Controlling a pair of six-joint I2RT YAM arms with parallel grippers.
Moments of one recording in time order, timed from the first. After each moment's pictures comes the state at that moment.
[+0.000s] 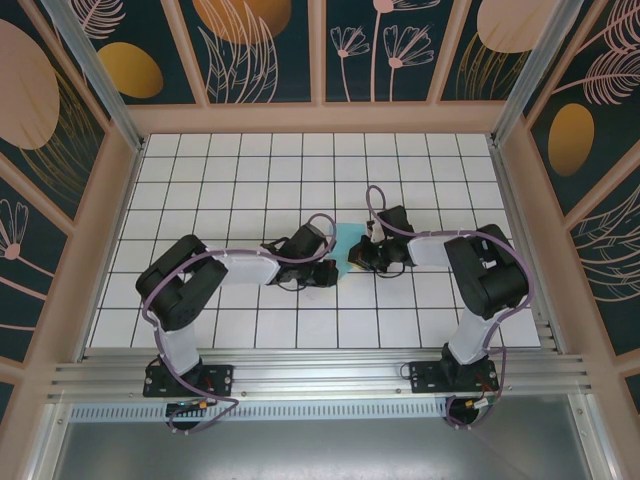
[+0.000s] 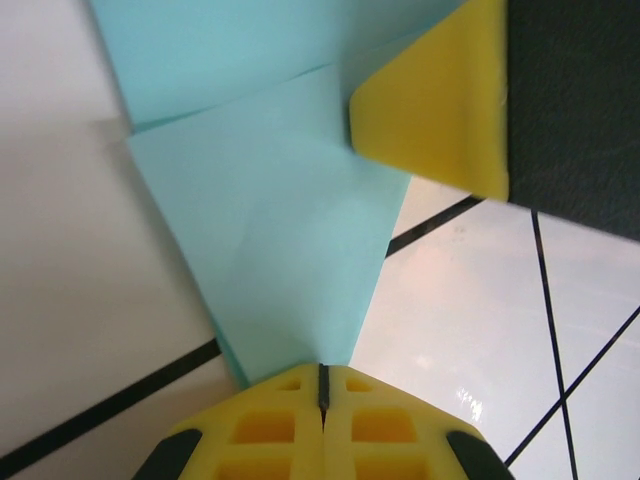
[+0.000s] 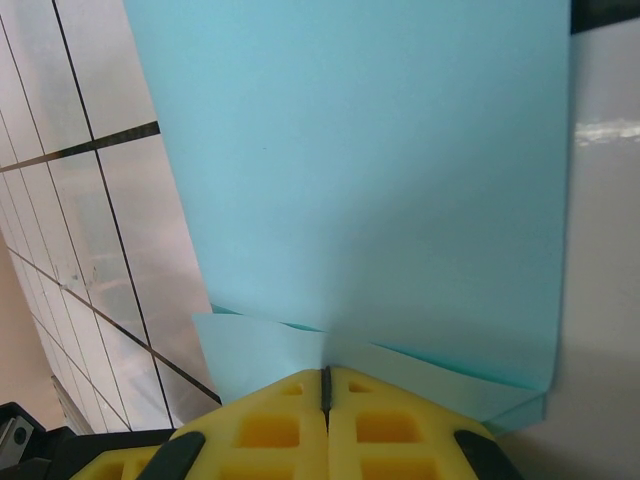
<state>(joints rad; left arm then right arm) -0.81 1.84 0.91 -0.02 0.33 -0.67 0.43 1.77 0.76 0.00 -0.57 0.76</state>
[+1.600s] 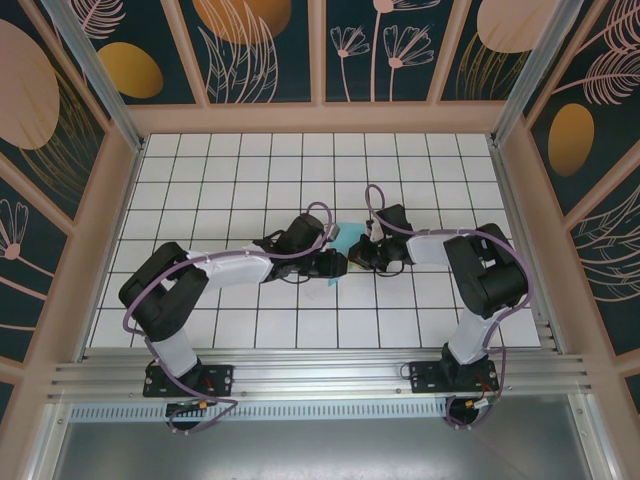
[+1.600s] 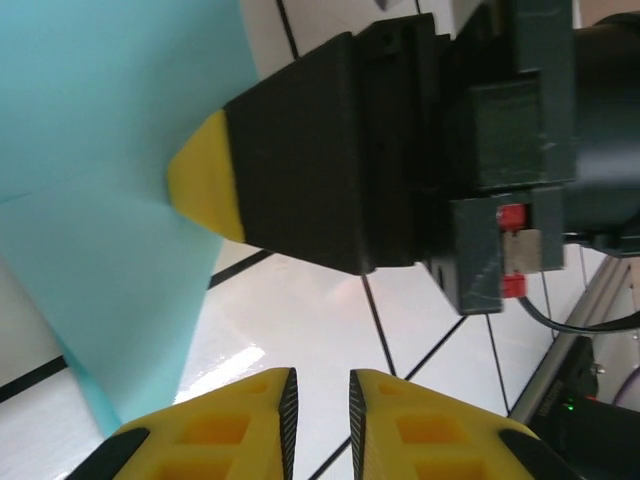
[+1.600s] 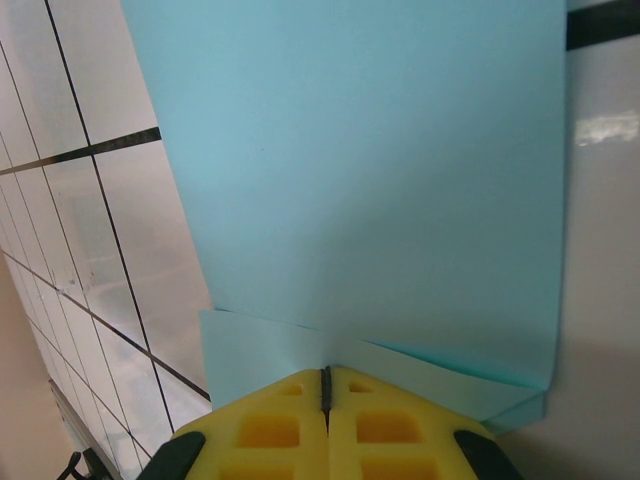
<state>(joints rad) -0.81 1.74 0.94 0.01 0.41 -0.75 0.43 1.77 0.78 -0.02 -0.56 0.76</state>
